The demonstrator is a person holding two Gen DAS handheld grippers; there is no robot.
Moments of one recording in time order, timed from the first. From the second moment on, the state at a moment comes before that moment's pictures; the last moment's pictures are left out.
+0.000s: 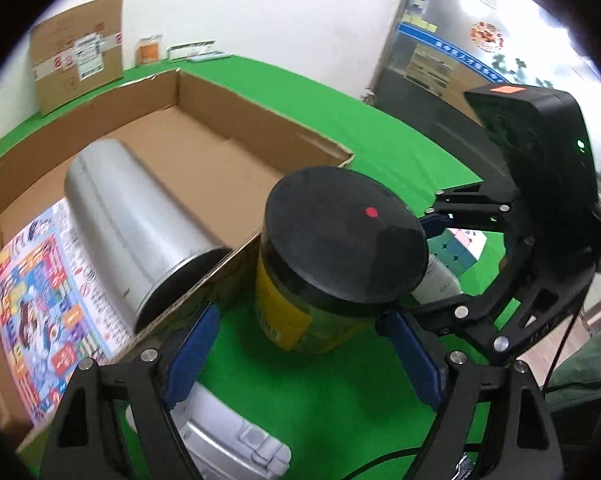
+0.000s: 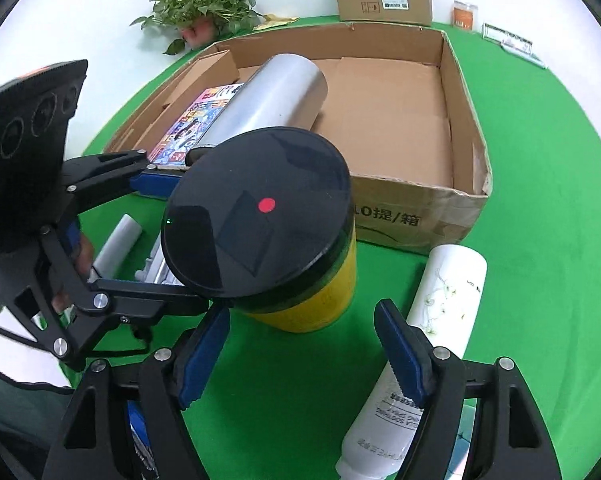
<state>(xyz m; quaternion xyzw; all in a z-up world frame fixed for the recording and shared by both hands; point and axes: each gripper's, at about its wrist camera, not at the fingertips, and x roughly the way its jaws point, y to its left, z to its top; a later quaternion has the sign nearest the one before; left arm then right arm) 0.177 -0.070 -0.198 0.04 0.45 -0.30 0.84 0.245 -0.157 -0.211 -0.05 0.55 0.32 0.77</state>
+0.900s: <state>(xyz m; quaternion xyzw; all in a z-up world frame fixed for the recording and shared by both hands) 0.100 -0.016 -0.178 -0.14 0.57 -0.20 0.78 0.239 -0.112 -0.207 -0.06 0.49 0.26 0.83</state>
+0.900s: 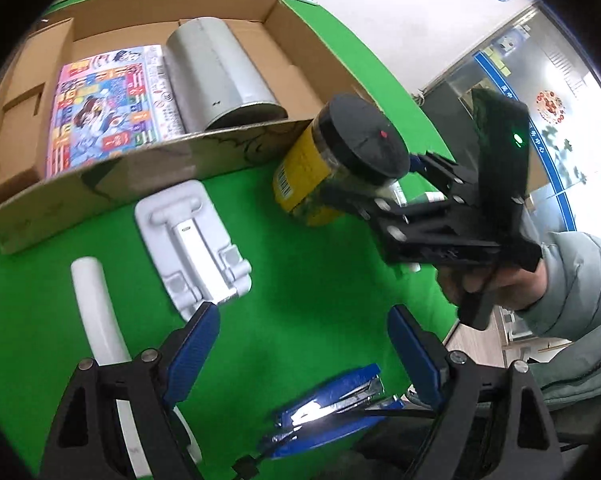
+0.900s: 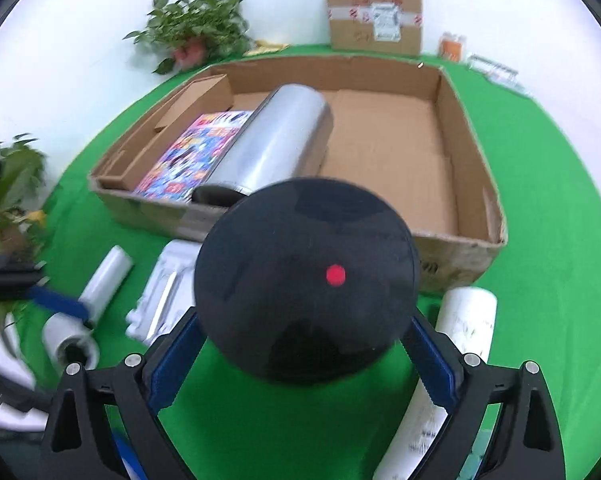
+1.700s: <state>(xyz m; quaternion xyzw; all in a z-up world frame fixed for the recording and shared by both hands) 0.125 -0.050 -0.174 -0.10 0.56 -0.24 0.79 0.311 -0.093 -0.243 -0.04 0.74 0.21 0.64</state>
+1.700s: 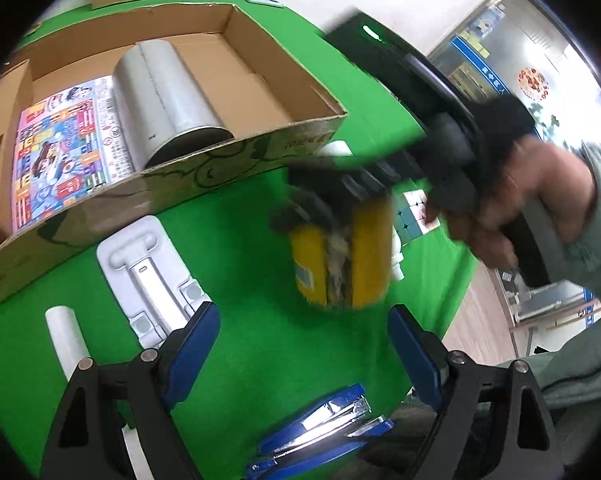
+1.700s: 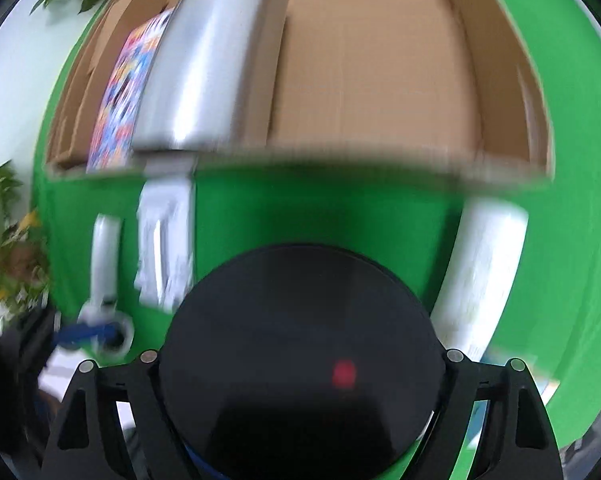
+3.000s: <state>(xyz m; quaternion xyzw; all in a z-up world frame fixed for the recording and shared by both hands) 0.159 -0.027 -0.233 -0.36 0.62 -0.14 0.68 0.241 -0.099 -0.252 0.18 0.77 0.22 0.58</state>
